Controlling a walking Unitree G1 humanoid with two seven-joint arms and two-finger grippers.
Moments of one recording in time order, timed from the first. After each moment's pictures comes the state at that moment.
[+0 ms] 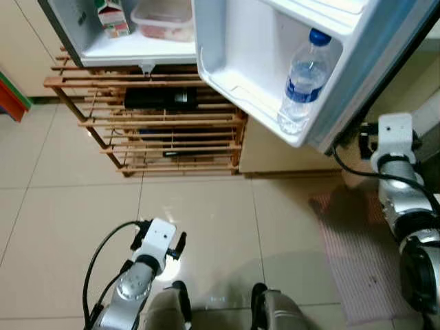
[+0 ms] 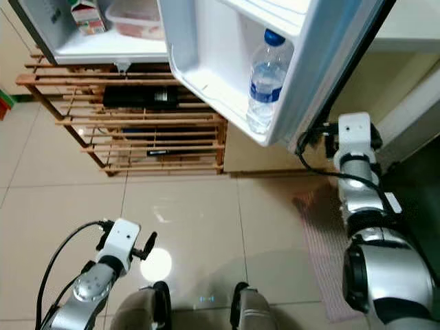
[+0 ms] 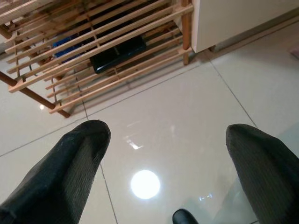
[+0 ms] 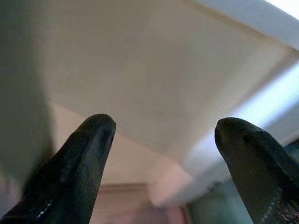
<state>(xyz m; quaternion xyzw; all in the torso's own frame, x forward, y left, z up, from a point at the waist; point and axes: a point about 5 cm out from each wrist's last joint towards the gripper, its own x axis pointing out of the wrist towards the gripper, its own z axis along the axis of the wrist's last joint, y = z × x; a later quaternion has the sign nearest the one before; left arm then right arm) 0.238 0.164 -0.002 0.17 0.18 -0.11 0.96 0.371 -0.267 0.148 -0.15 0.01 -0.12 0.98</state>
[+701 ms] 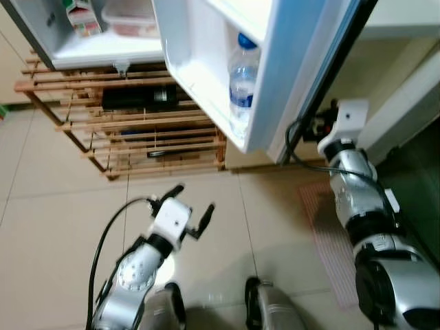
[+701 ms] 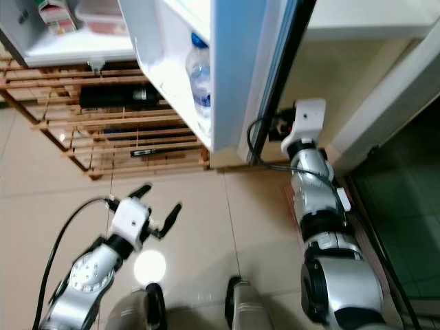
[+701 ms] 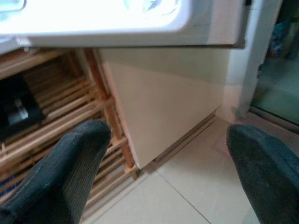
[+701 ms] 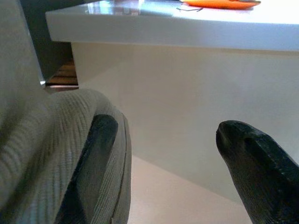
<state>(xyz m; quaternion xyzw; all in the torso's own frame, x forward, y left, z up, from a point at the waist) 0.243 0.130 0.070 0.15 -0.04 -0.26 0.95 0.377 -0.184 0.161 -0.02 -0.10 0.05 0.99</state>
